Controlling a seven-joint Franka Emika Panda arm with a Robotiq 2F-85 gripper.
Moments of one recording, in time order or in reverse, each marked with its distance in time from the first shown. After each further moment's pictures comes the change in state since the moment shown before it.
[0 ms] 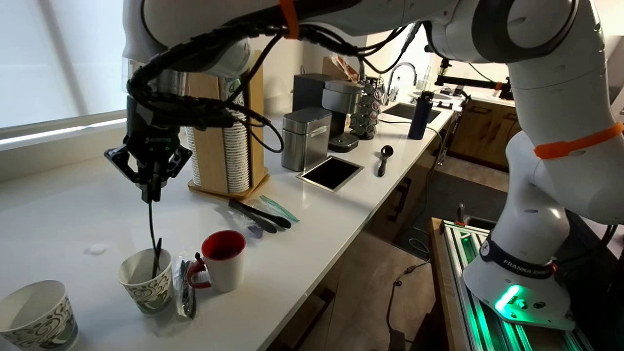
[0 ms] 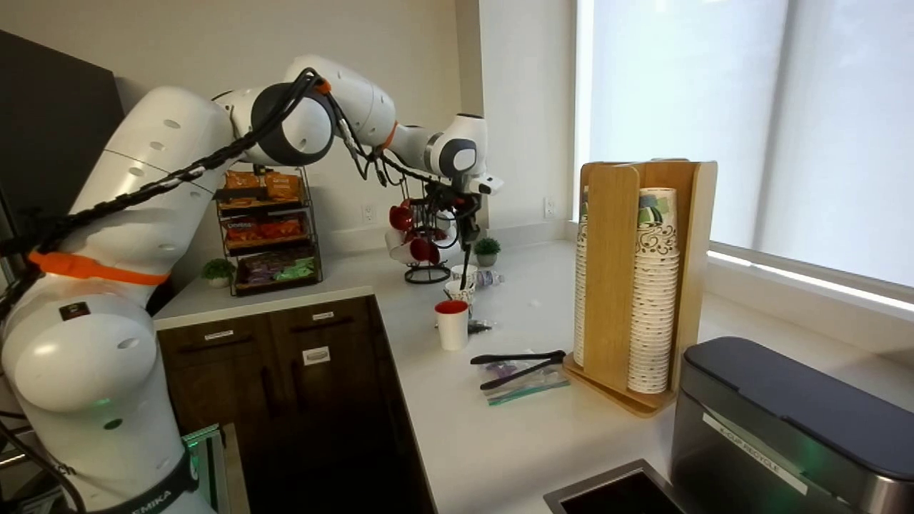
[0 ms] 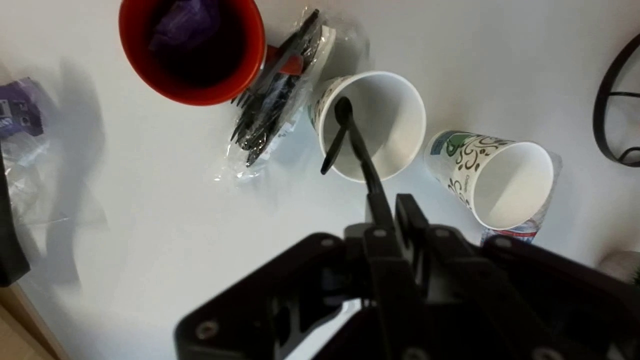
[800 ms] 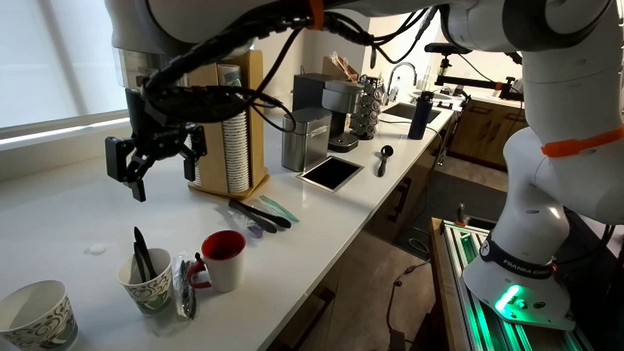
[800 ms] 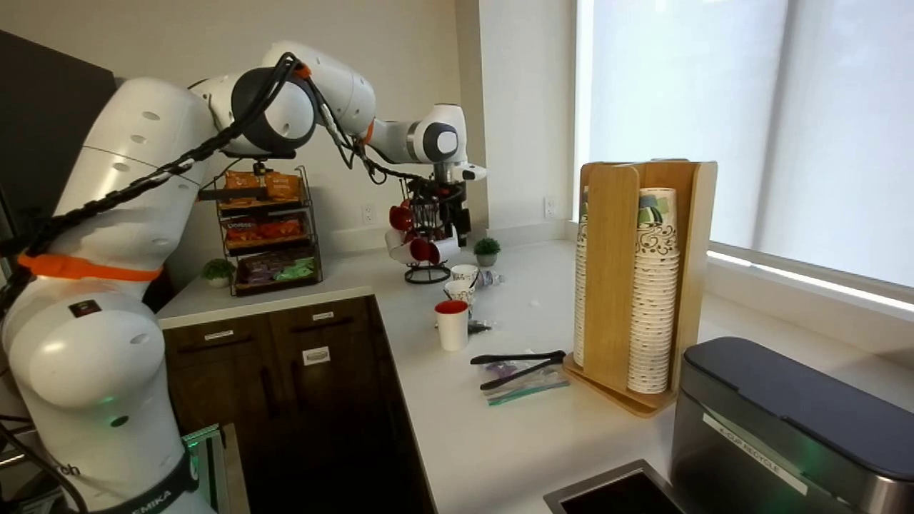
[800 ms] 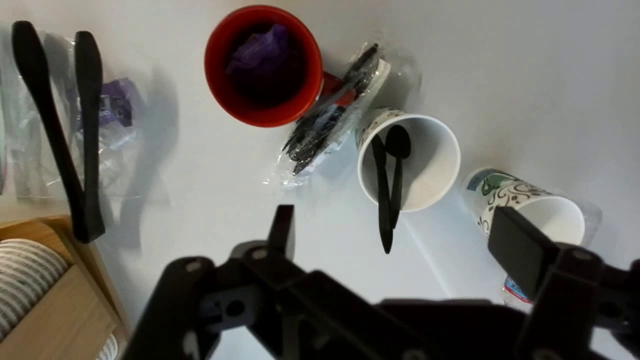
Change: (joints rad) arm 0.077 -0.086 -0.023 -0.058 -0.174 -0.093 0.035
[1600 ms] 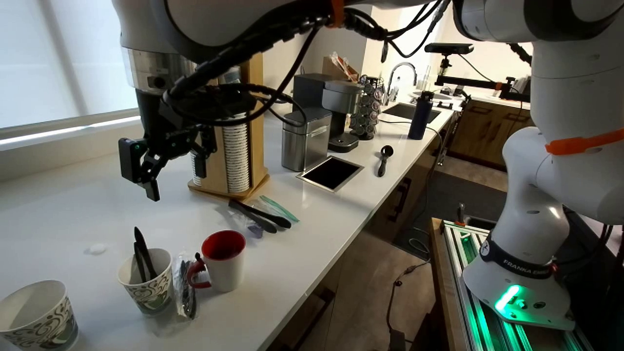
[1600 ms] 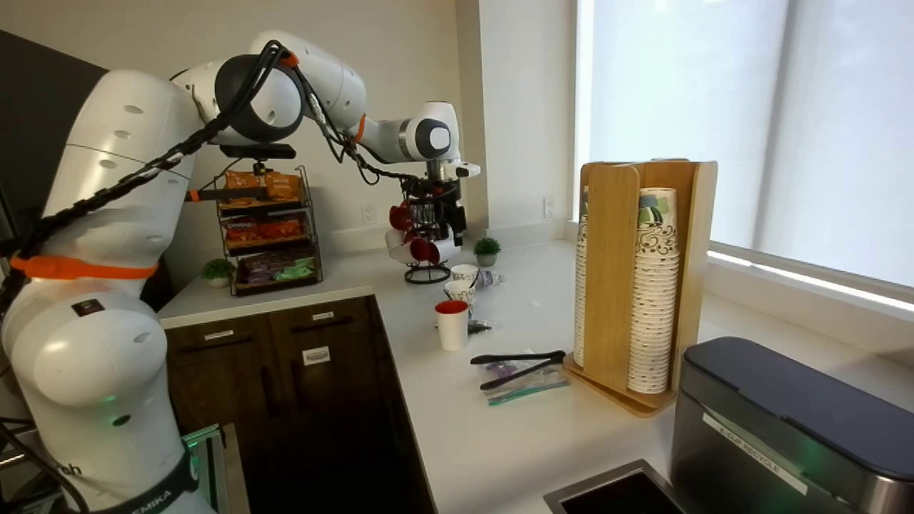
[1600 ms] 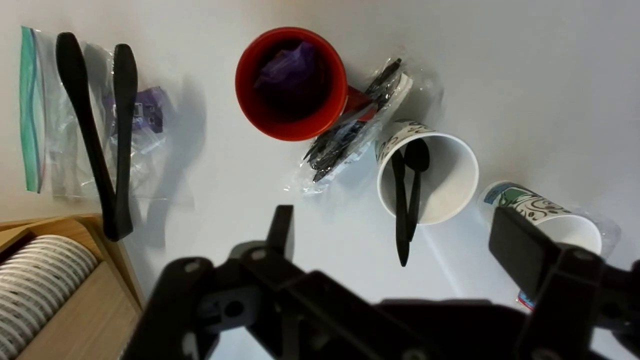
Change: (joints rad) arm 0.020 -0.054 -0.013 -0.070 -0.036 0.001 0.012
